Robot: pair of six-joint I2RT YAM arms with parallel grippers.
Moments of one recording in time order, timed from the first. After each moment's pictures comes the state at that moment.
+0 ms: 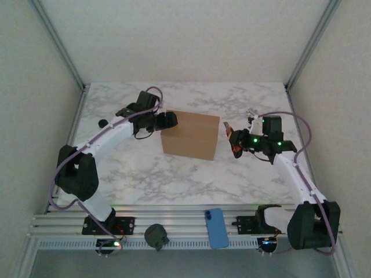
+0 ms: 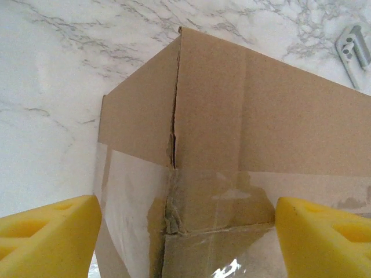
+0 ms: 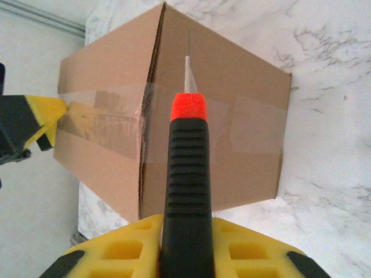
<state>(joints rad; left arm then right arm) -0.40 1.67 1.34 -0.56 0.21 -0.59 0.09 1.13 0.84 -0.50 -0.68 0.53</state>
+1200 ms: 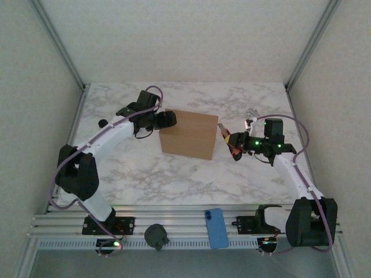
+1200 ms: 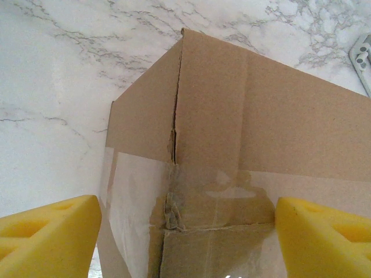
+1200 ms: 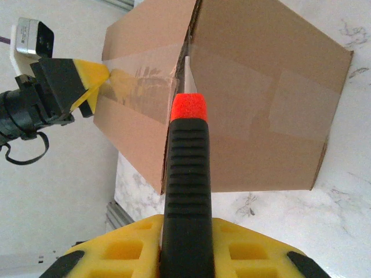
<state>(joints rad) -0.40 1.67 1.35 -0.57 0.17 -0.58 0.06 1.17 0.77 -0.39 -0.91 0.51</state>
